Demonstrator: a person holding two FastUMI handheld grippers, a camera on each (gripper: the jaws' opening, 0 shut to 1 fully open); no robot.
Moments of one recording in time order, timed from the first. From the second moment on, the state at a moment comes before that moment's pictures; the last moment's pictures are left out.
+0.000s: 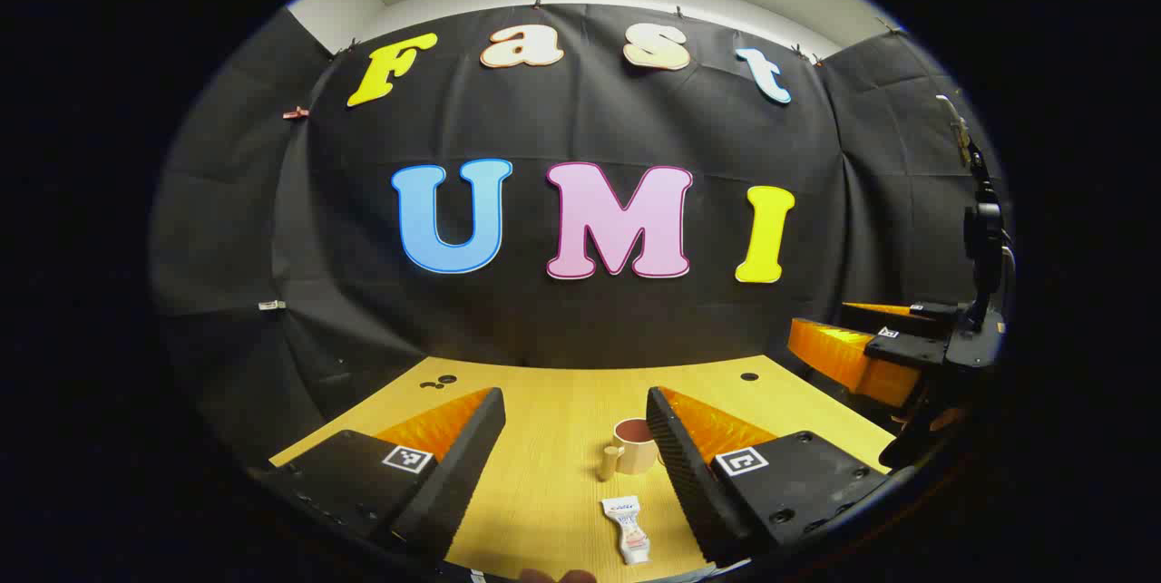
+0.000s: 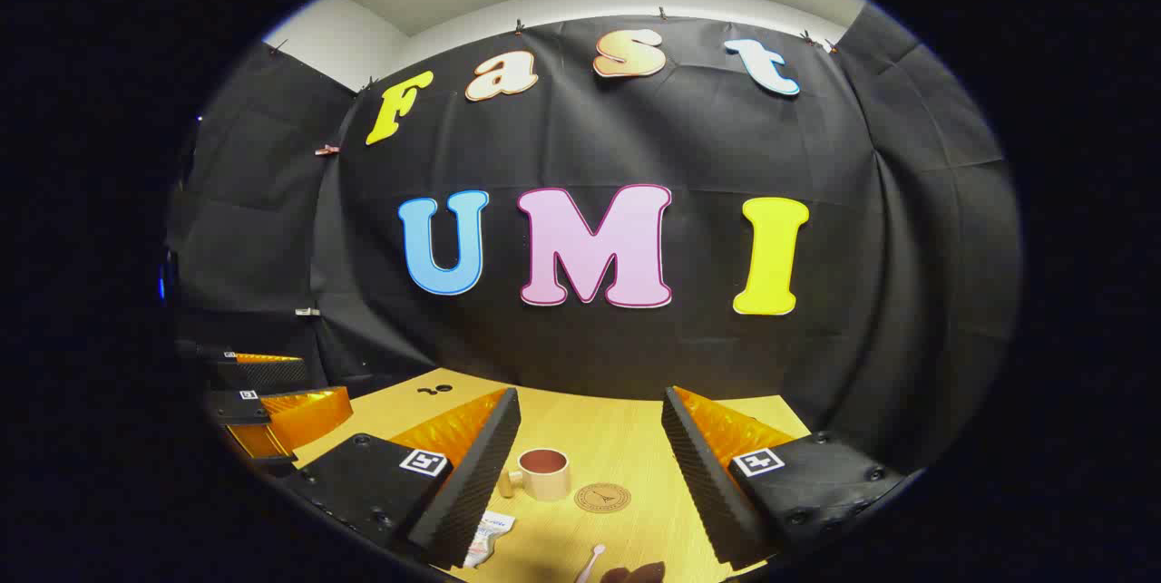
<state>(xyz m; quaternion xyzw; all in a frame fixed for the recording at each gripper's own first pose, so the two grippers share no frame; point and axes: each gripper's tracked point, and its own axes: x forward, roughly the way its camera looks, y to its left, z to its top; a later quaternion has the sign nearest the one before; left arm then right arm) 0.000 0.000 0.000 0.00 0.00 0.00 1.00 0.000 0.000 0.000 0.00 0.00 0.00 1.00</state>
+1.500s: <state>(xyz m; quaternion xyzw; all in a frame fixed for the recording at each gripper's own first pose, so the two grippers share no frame) 0.057 -0.064 -0.250 -0.05 0.37 -0.05 0.93 -0.003 -0.068 -0.047 0.01 0.06 -0.06 1.00</state>
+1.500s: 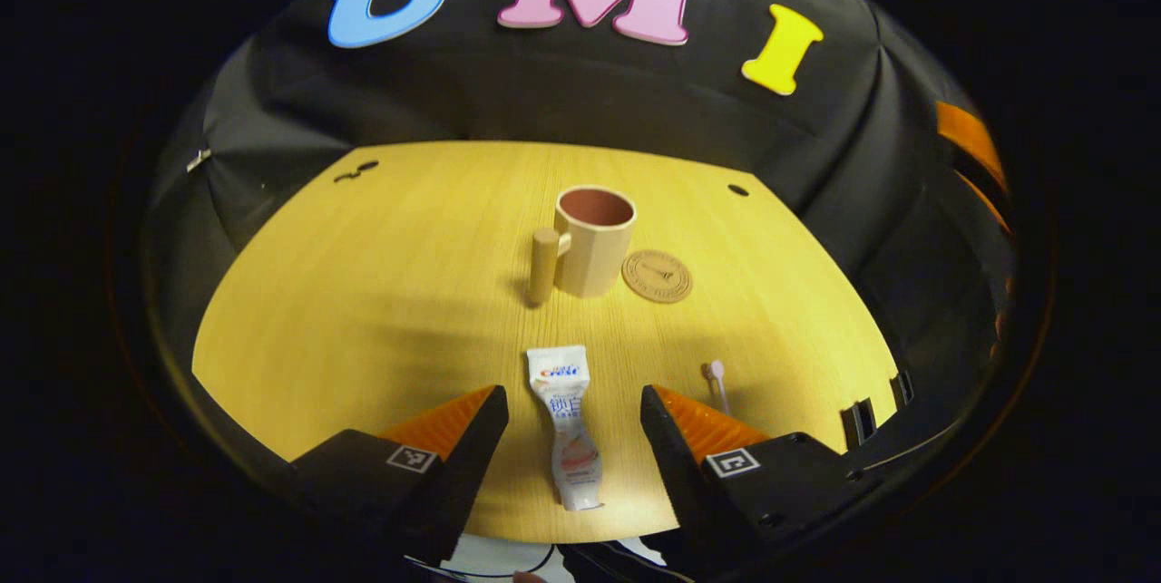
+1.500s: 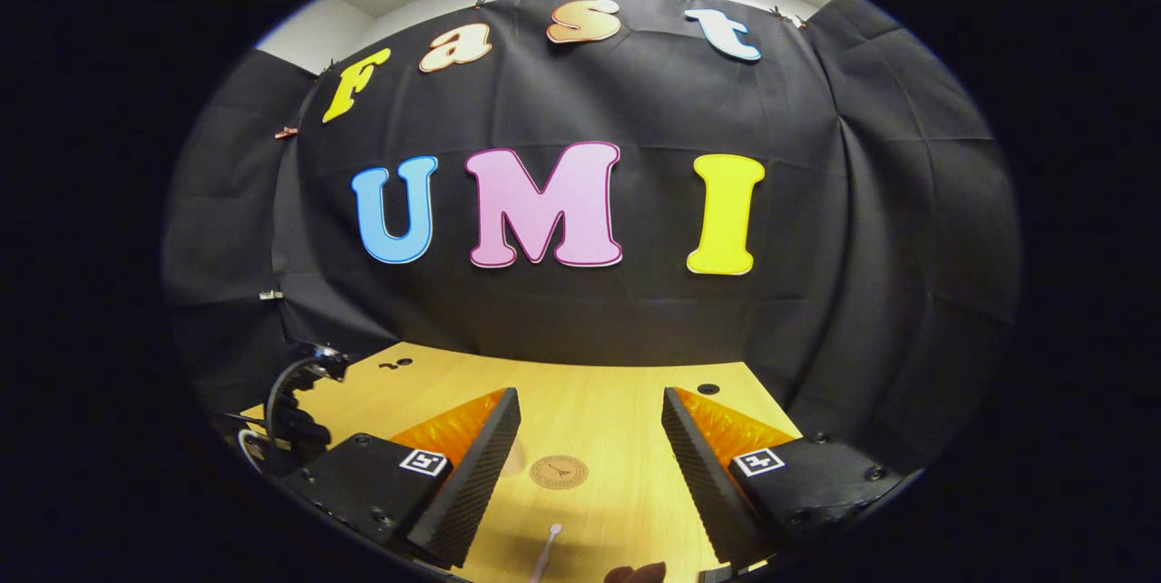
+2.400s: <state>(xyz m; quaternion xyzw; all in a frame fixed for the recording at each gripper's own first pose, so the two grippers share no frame) 0.077 -0.065 -0.317 0.01 0.49 -0.02 0.87 -0.016 -0.098 -0.090 0.02 0.14 -0.10 0.99</state>
